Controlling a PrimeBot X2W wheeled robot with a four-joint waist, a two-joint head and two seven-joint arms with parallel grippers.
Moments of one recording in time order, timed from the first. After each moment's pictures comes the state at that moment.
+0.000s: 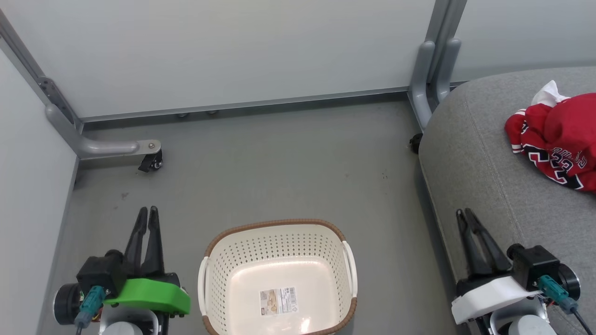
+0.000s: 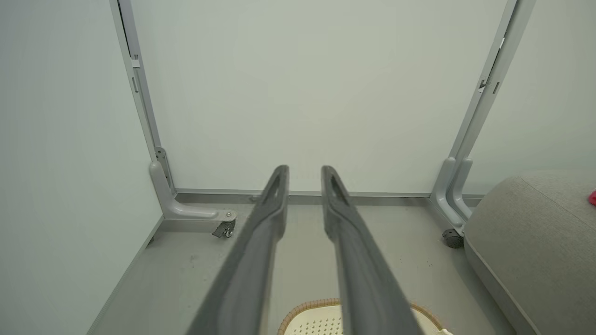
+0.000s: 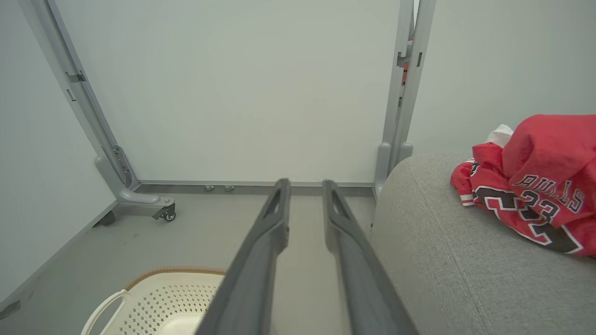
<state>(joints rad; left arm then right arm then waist) -0.09 0.05 -0.01 0.24 -0.18 -0.10 -0.26 -0.02 -0.04 0.00 0.13 0.12 0.13 -0.26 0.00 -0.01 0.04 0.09</state>
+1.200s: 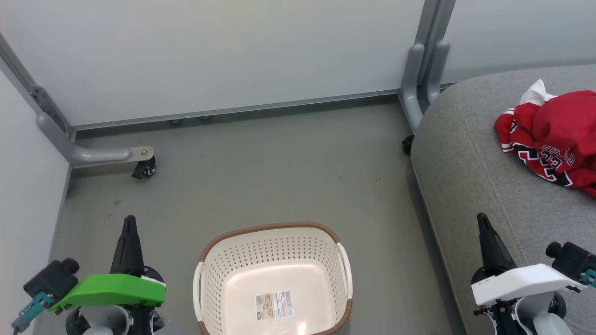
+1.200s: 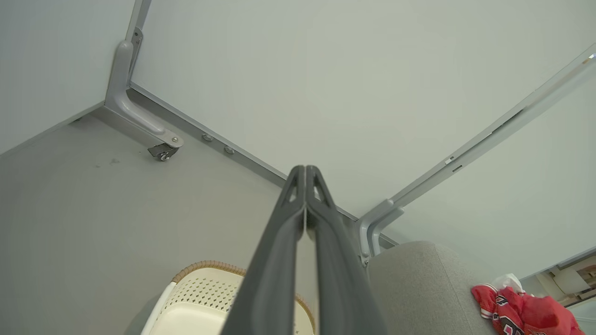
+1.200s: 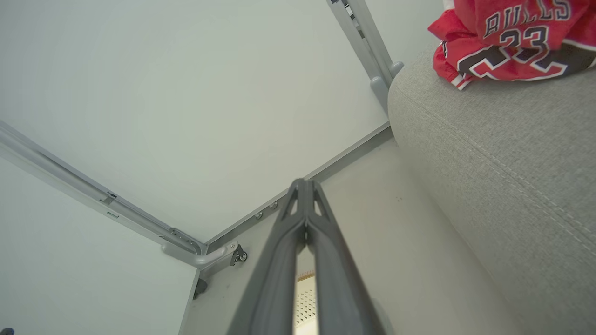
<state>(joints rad) -0.08 0.05 0.04 0.24 -0.77 -0.10 -0.11 -0.04 -0.06 -0.02 0.19 0.75 0.13 -0.13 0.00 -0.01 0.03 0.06</state>
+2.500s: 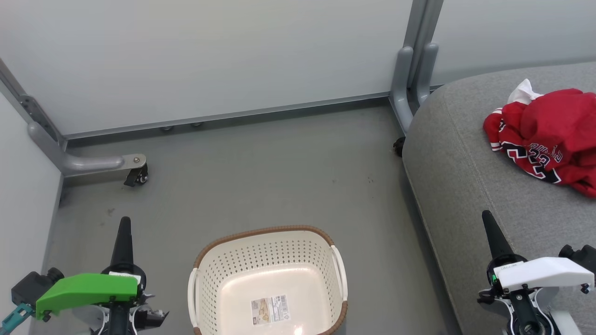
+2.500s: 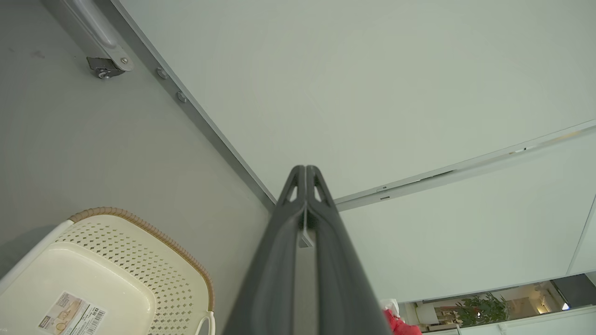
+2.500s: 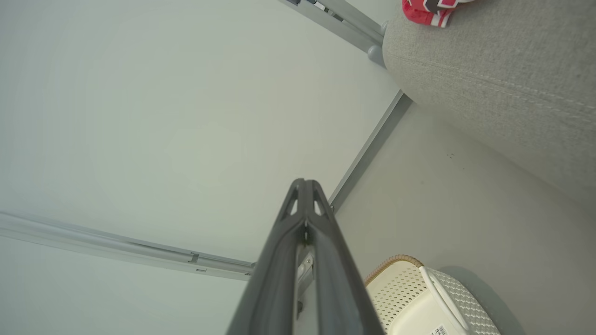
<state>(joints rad) -0.09 0.05 0.08 0.22 -1.21 -0.09 0.01 -0.08 -0.08 -0.03 0.22 1.24 0.13 -0.03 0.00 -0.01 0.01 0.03</state>
